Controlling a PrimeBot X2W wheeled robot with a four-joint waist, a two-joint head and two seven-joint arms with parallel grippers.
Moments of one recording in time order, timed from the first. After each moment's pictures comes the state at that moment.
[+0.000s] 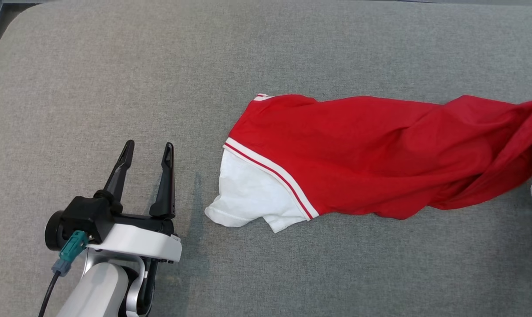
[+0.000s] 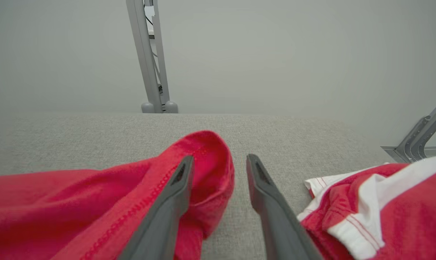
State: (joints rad) left arm -0.25 0.27 -0.38 0.08 -0.48 0.21 -0.26; right arm -0.56 -0.35 -0.10 0.67 0.23 0.13 -0.23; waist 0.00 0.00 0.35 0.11
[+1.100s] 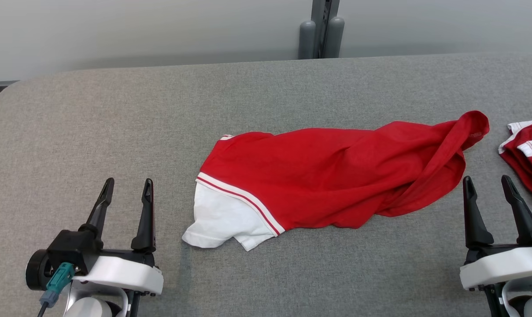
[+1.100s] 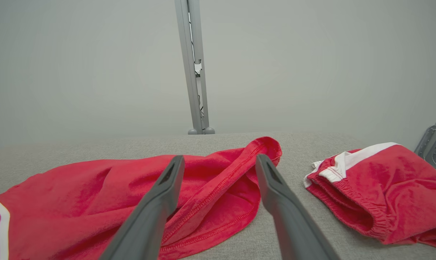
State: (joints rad) left arm -0.11 0.32 -0.34 0.05 -0.48 0.24 -0.24; right arm -0.05 -0.08 -0.09 0.01 0.17 0.13 -0.09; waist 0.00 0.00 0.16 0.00
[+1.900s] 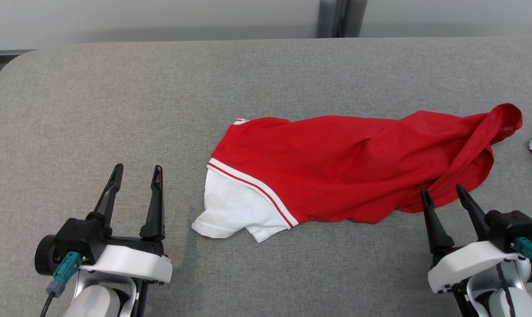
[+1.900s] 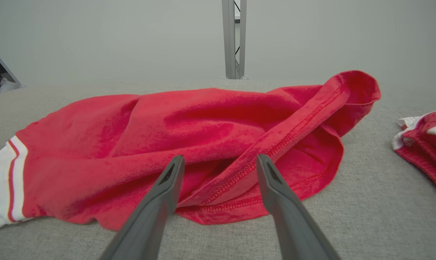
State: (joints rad) left arm -0.16 0.31 -0.36 0.04 -0.48 0.24 -0.25; right arm -0.10 -0.08 0.02 0.13 0.16 0.13 -0.04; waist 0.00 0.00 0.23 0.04
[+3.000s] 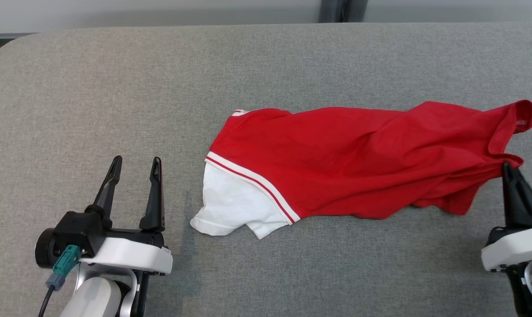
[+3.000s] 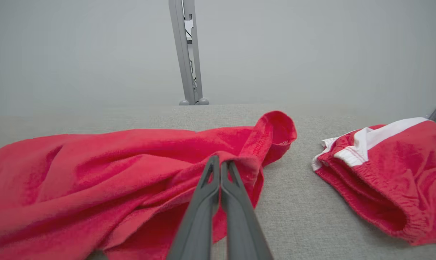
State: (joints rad) left arm -0.19 0.28 -0.34 0.07 -0.47 0.22 -0.26; right arm -0.12 -0.10 -0.14 0.07 0.18 0.13 -0.02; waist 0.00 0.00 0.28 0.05
